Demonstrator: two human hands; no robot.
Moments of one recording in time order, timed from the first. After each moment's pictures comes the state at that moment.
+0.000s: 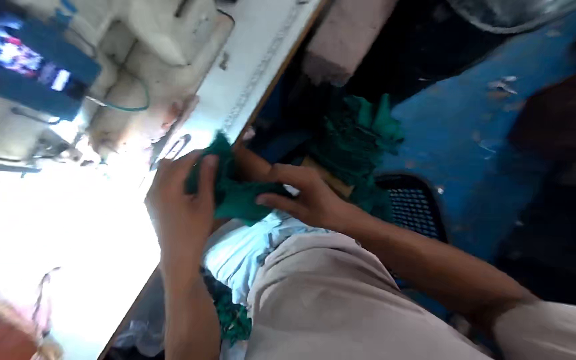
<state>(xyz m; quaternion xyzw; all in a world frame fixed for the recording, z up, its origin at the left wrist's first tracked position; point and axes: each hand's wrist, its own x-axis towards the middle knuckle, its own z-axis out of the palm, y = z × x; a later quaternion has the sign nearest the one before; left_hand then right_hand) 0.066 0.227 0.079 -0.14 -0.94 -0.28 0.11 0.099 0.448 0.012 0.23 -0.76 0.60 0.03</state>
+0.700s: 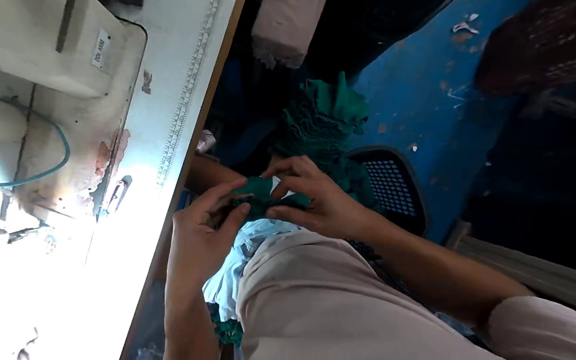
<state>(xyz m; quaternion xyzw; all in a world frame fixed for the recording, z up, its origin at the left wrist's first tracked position) 0.057 0.308 0.053 -0.17 -0.79 -0.55 -0.22 0.124 0.539 0.007 0.09 -0.82 0.56 -0.01</state>
